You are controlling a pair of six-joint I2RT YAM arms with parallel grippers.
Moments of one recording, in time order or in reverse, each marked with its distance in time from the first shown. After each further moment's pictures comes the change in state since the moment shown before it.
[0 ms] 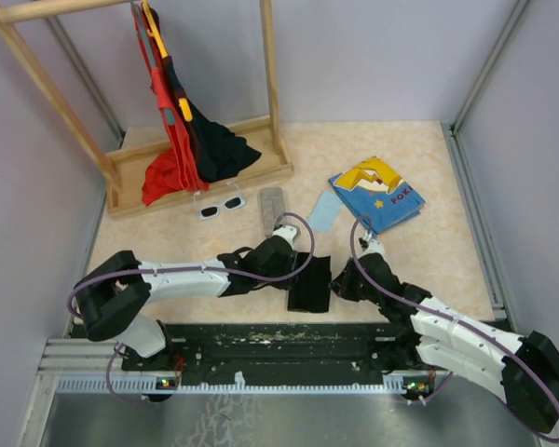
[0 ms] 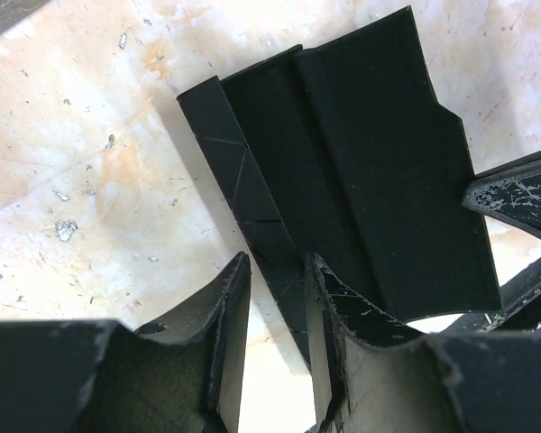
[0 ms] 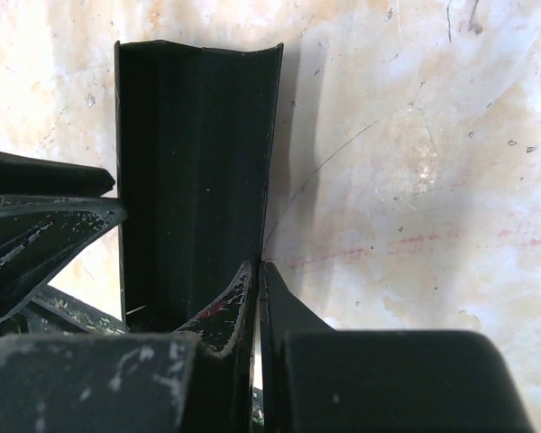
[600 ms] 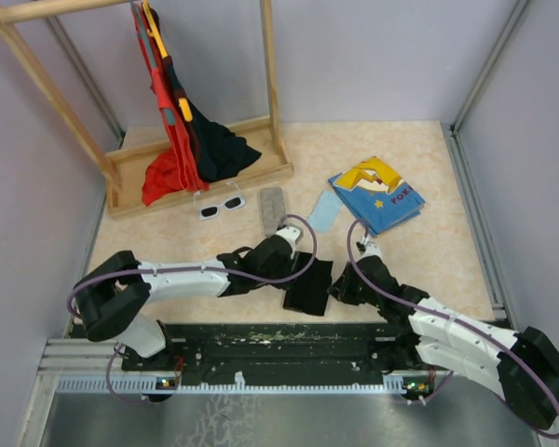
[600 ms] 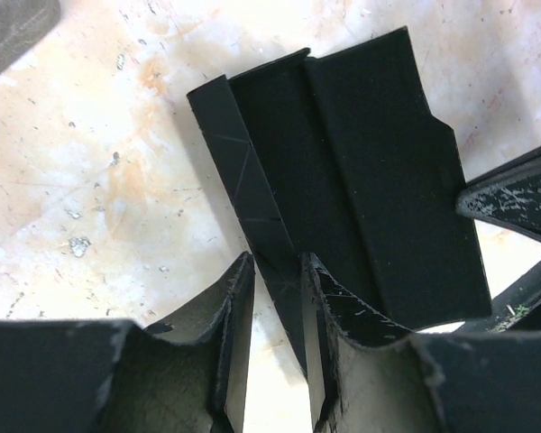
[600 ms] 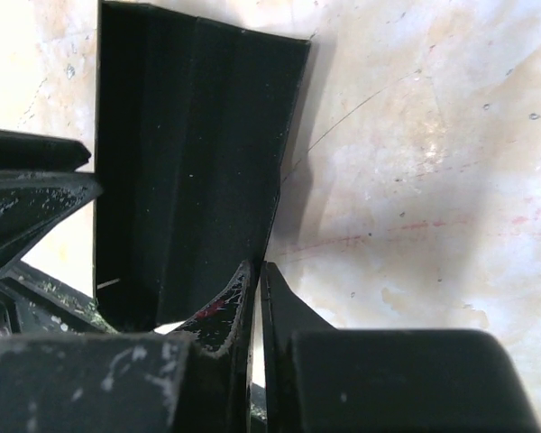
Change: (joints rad) left arm 0.000 -0.006 -0.006 0.016 0.004 0.091; right arm 0.002 0.022 -0.032 0.029 -0.036 -0.003
